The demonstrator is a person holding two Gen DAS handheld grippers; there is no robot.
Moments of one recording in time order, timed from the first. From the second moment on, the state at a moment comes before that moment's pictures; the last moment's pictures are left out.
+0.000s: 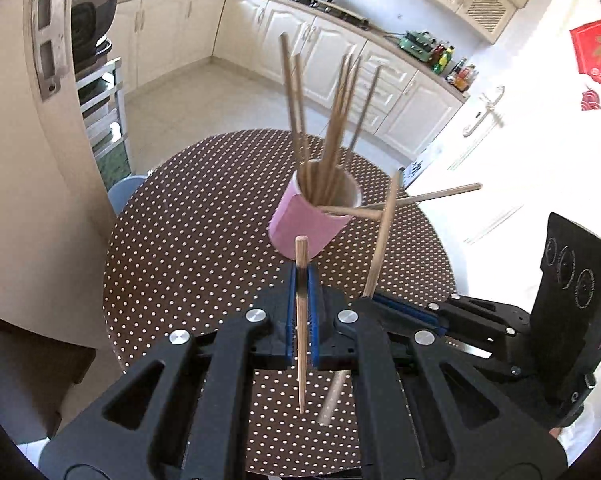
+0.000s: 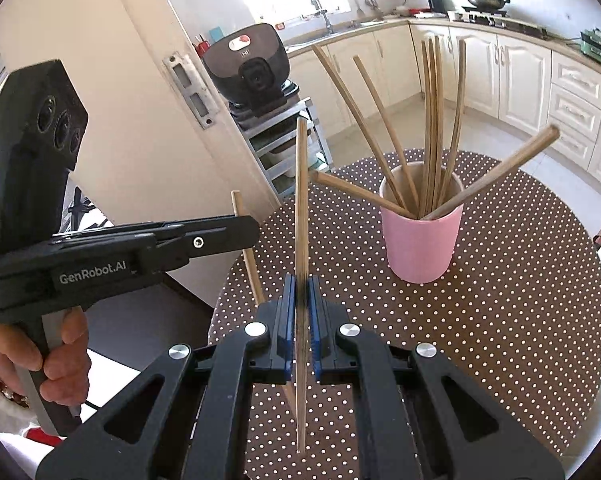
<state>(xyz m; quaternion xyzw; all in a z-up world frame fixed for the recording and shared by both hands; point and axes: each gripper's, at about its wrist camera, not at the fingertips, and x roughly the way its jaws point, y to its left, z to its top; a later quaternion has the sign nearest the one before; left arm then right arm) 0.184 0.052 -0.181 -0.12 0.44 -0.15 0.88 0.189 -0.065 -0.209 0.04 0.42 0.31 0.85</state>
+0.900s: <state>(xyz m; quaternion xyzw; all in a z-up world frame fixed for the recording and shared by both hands) 0.196 0.069 -0.042 -0.14 0.29 -0.15 0.94 0.204 -0.114 -0.093 0.04 0.29 0.27 0.92</state>
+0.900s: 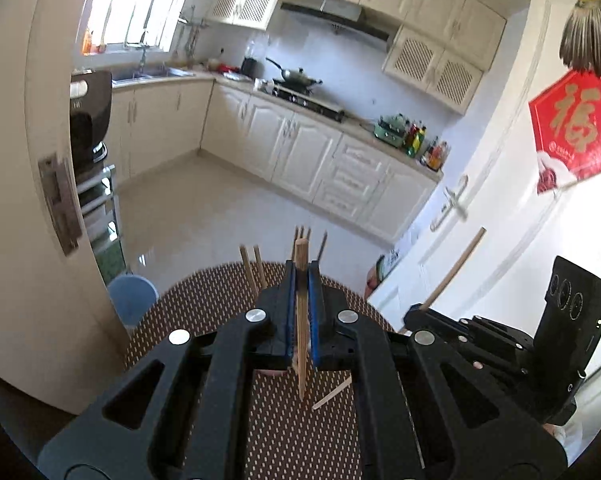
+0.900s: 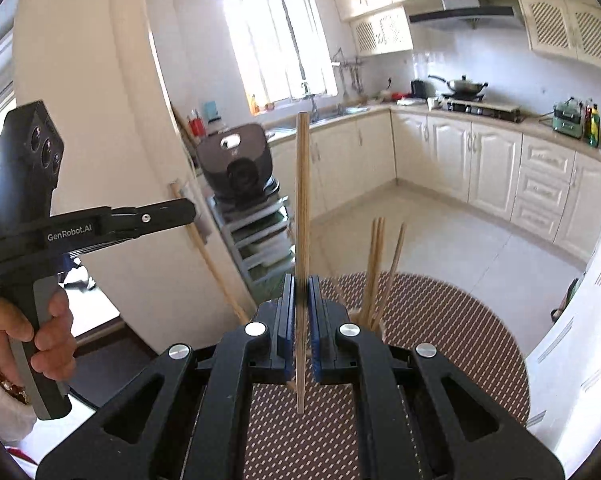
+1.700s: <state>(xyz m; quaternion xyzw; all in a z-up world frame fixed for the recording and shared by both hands) 0.281 0.050 -0.044 -0.14 0.29 -0.11 0.94 0.299 -0.146 -0.124 0.05 0.30 0.27 0.92</state>
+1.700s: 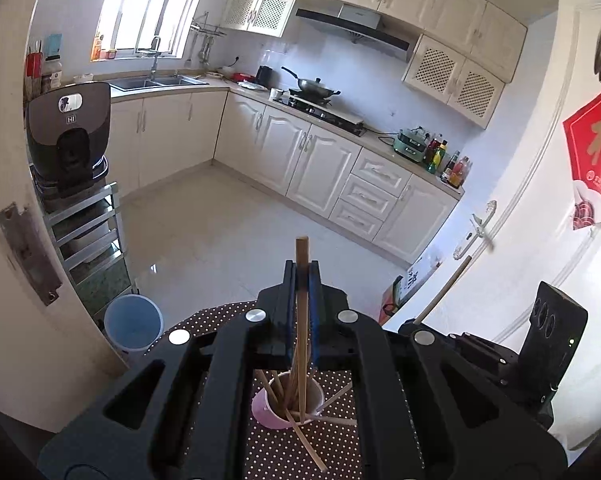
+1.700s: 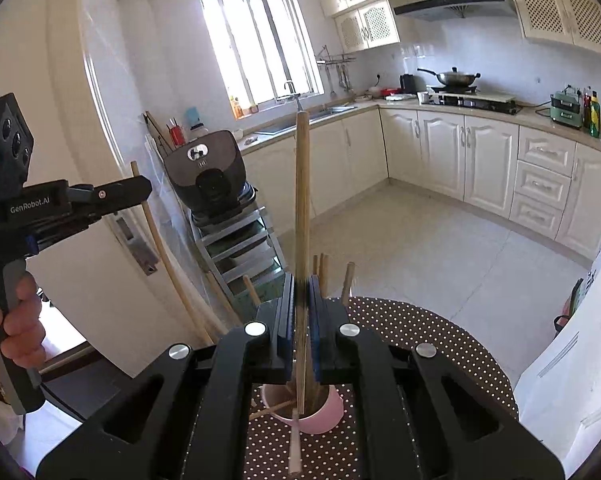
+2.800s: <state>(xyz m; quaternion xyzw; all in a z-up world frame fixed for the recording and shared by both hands) 0.271 0.003 -0.133 -0.06 0.40 -0.14 0.91 0.285 -0.131 -0.182 0.05 0.36 0.25 0.90</state>
